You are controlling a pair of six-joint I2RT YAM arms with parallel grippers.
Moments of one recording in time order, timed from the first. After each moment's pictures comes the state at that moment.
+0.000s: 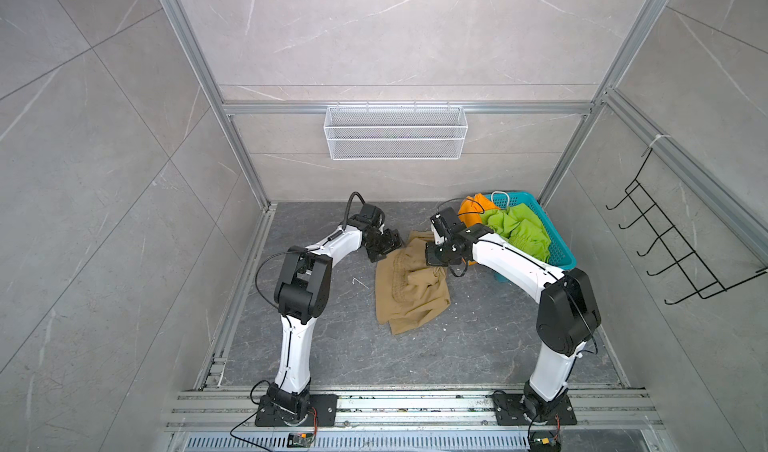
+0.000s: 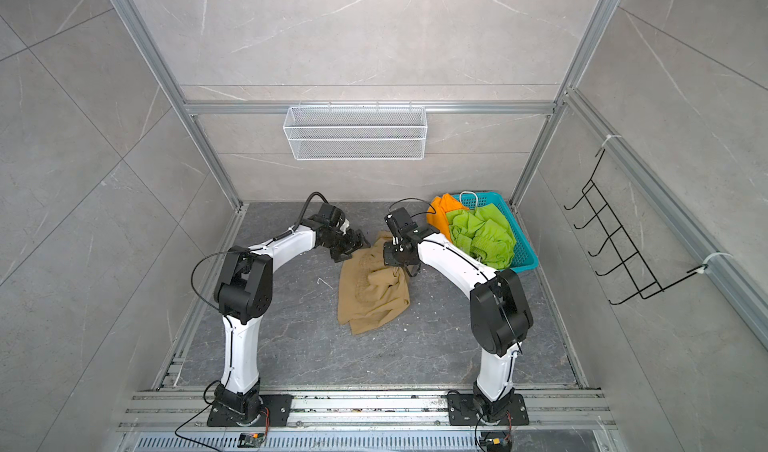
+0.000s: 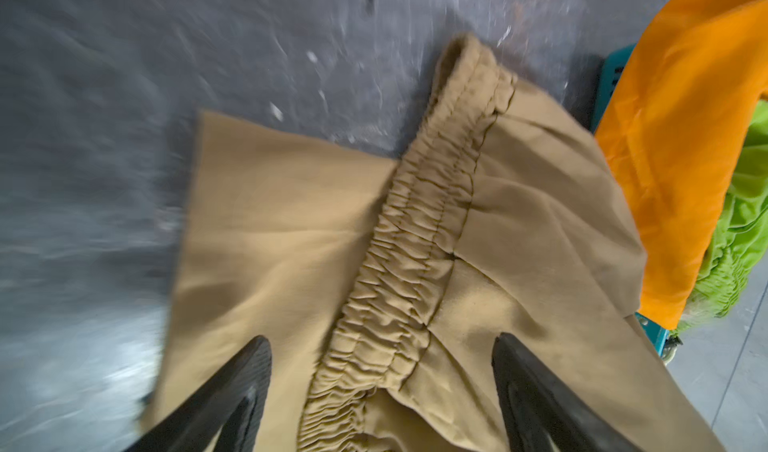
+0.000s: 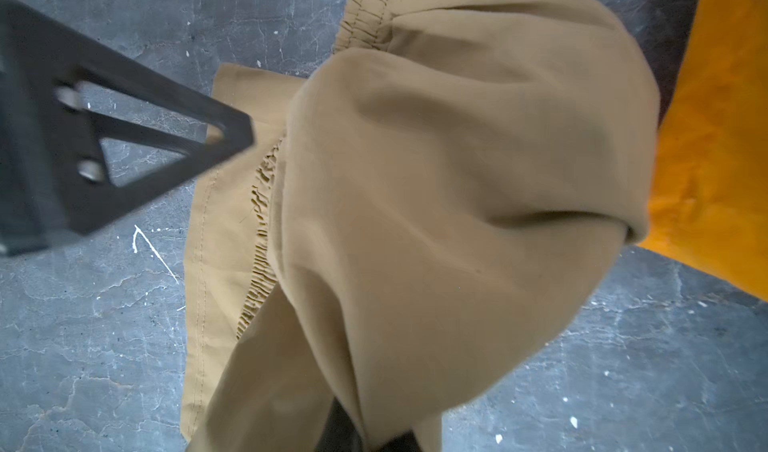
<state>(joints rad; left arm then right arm) -0.43 2.16 1.66 -0.54 0.46 -0.69 0.54 1.84 1.52 -0.75 -0.02 0.44</state>
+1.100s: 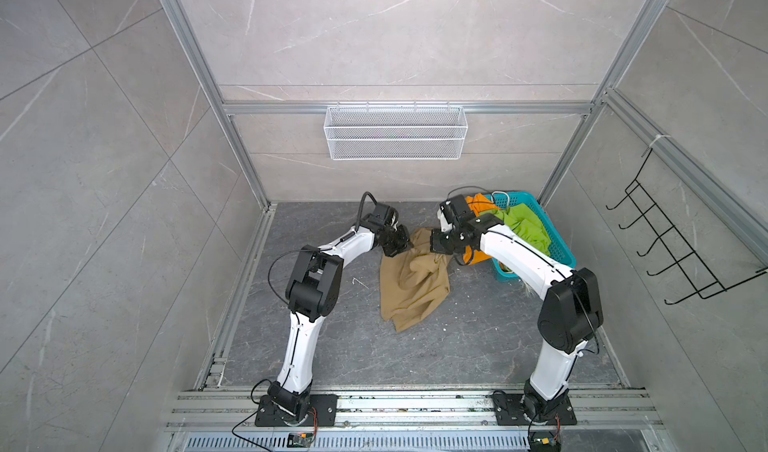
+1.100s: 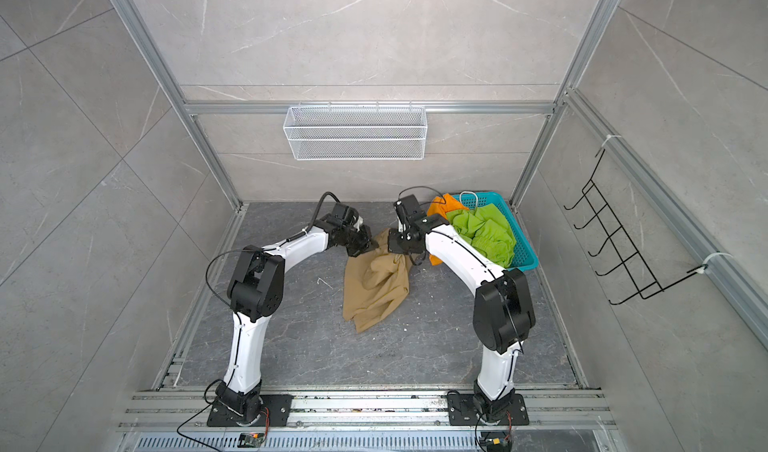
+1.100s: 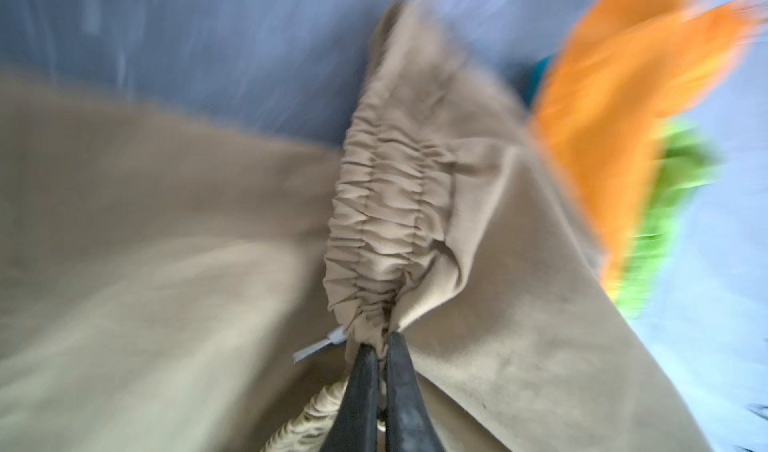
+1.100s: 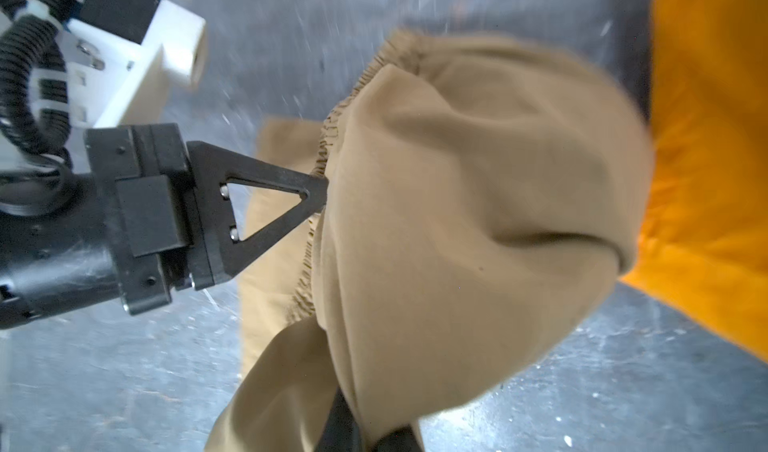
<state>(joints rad) -0.46 2.21 1.81 -0.42 0.51 -0.85 0.46 1.86 1.71 -0.80 -0.08 0.45</state>
